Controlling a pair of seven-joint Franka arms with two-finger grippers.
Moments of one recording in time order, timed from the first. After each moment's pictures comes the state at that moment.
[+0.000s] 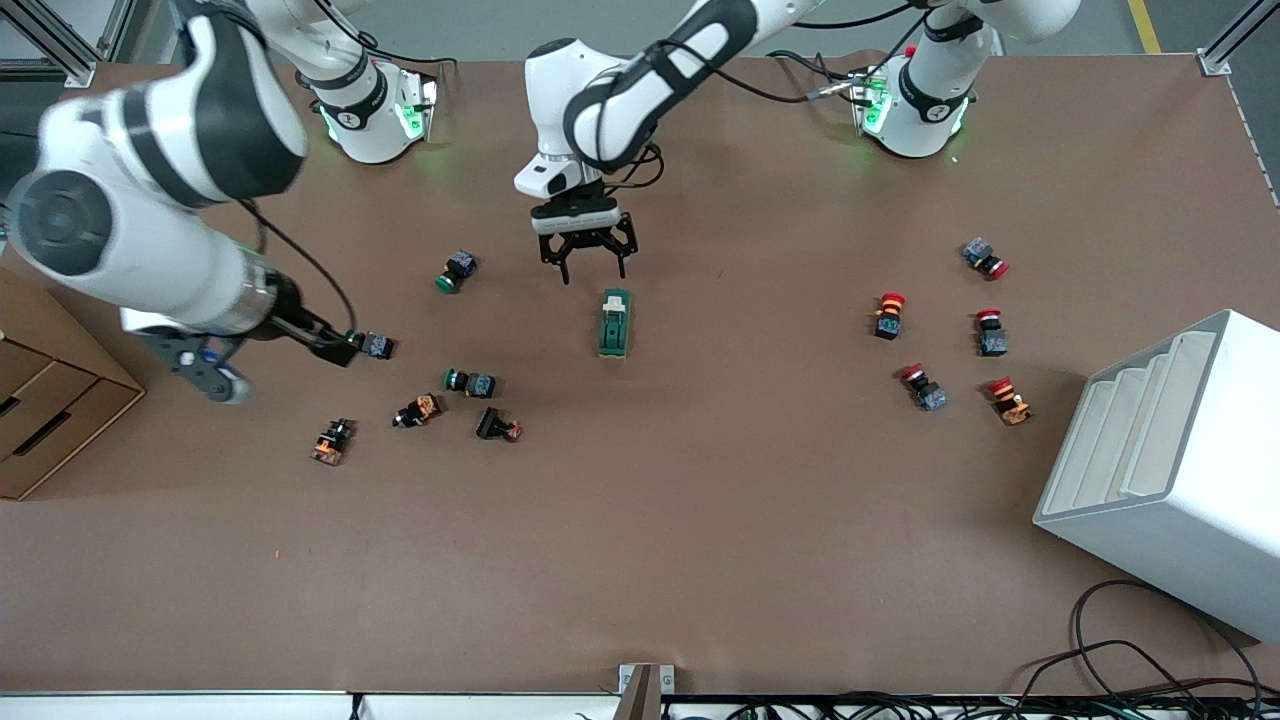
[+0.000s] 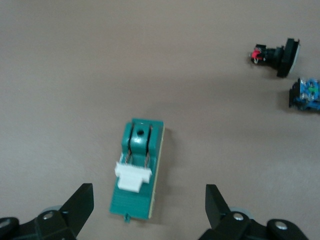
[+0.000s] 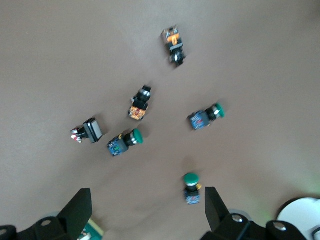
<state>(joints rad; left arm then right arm) -0.90 0.69 -0.37 -1.69 1.12 2.17 -1.98 0.25 0.21 -0.01 -1.65 0.07 1.69 0.92</state>
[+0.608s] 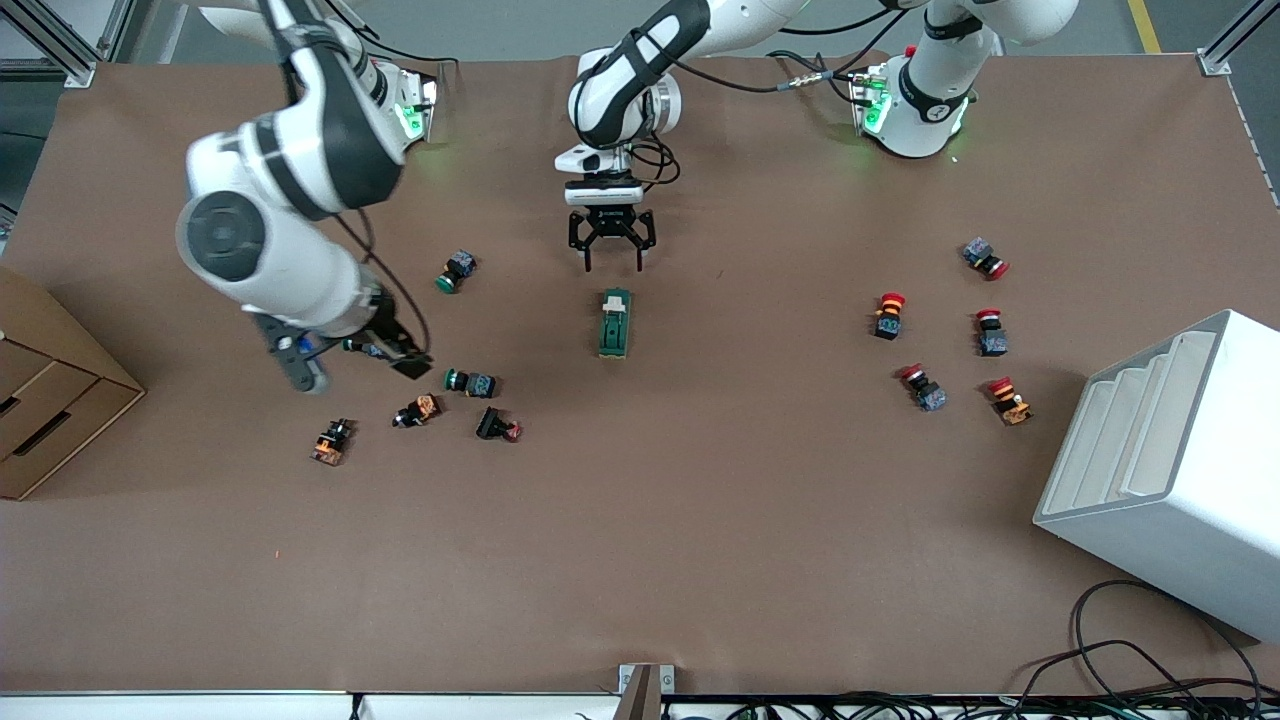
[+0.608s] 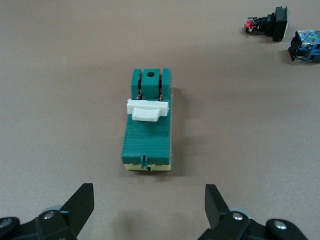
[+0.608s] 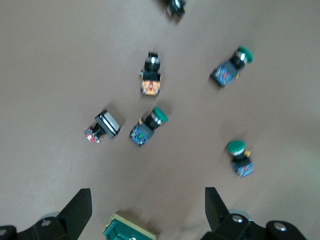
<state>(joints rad) -0.95 0.70 -0.37 -1.90 1.47 2.16 -2.30 0.39 0.22 -0.01 -1.78 0.09 1.88 1.36</state>
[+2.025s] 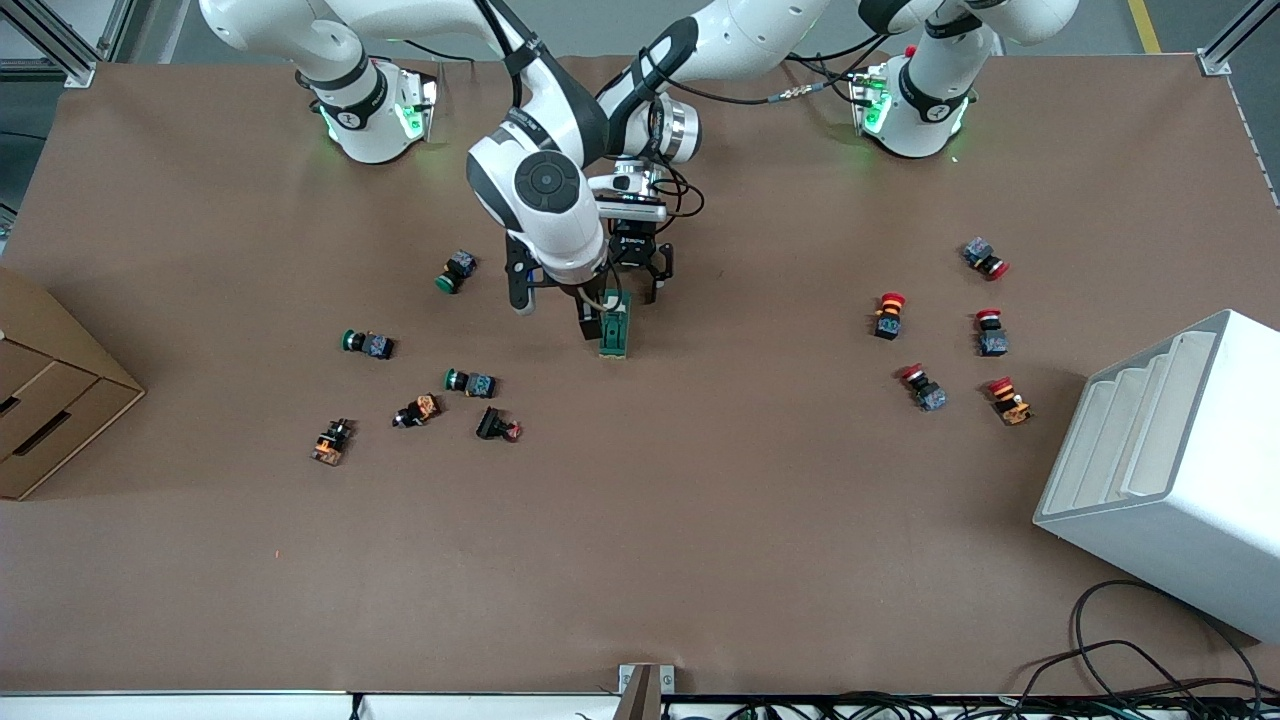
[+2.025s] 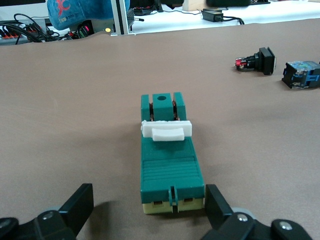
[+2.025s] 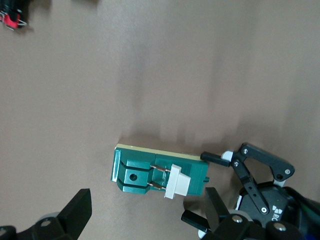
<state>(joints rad) -0.94 0.80 -0.34 -1.95 1.90 2.01 -2.56 0.80 0.39 -0.01 -1.93 0.09 2.34 2.19</state>
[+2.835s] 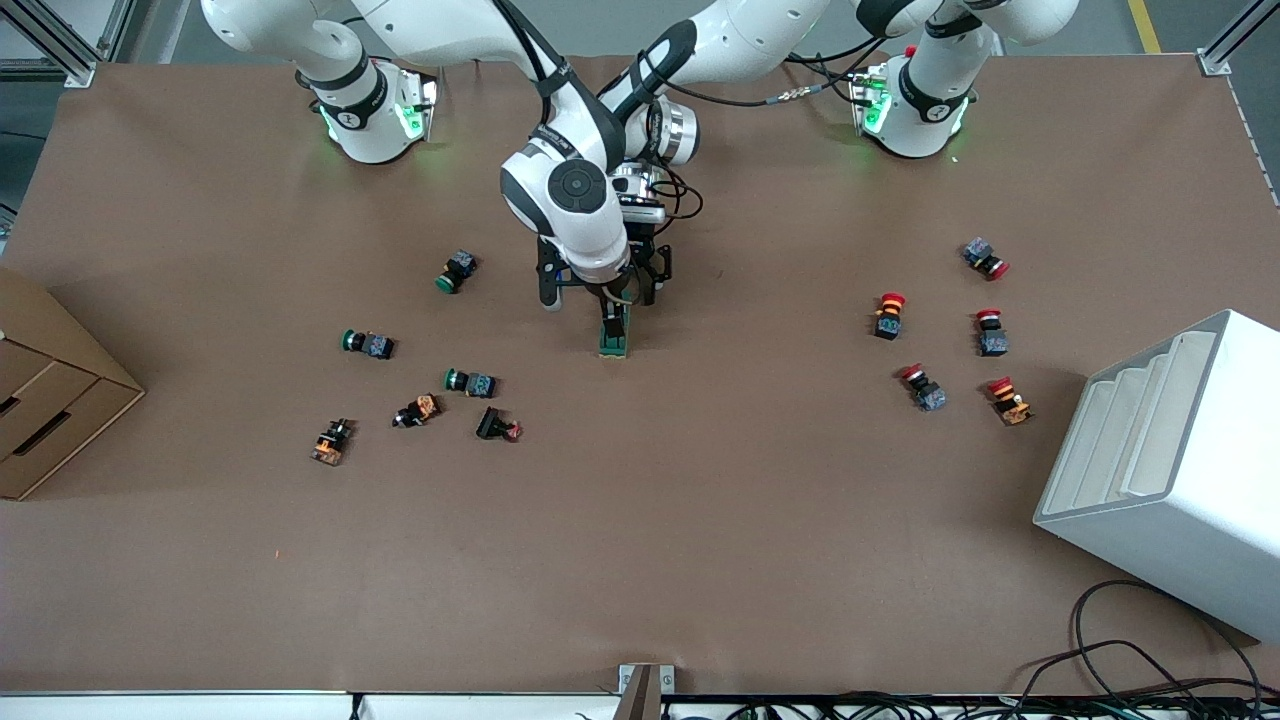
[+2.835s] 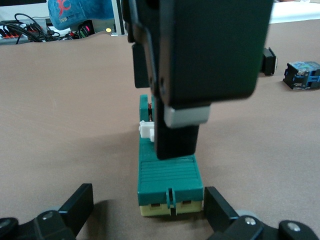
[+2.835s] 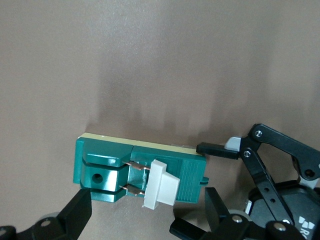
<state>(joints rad) -0.94 0.81 -0.34 -1.94 1.90 2.00 -2.56 0.86 0.50 -0.01 -1.95 0.09 2.51 2.25</state>
